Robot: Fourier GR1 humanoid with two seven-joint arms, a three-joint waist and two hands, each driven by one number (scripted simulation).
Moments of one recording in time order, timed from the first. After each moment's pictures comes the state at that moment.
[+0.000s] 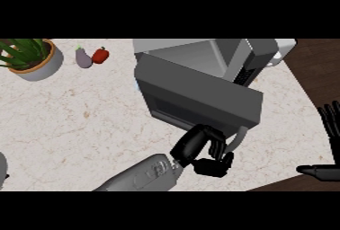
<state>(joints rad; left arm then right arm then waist) -0.69 0.01 -1.00 -1.00 0.39 0.40 -0.29 -0.06 -0.50 -0.11 -1.04 -0.32 0.36 -0.81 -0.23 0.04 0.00</state>
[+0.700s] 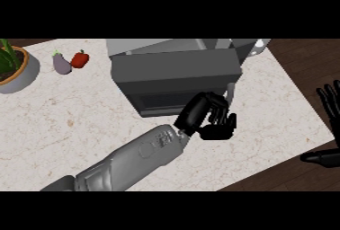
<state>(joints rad) -0.92 0.01 -0.94 -0.88 0.53 0.48 -0.28 -0.15 -0.55 -0.08 -1.13 -0.38 0.40 -0.74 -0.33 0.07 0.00</state>
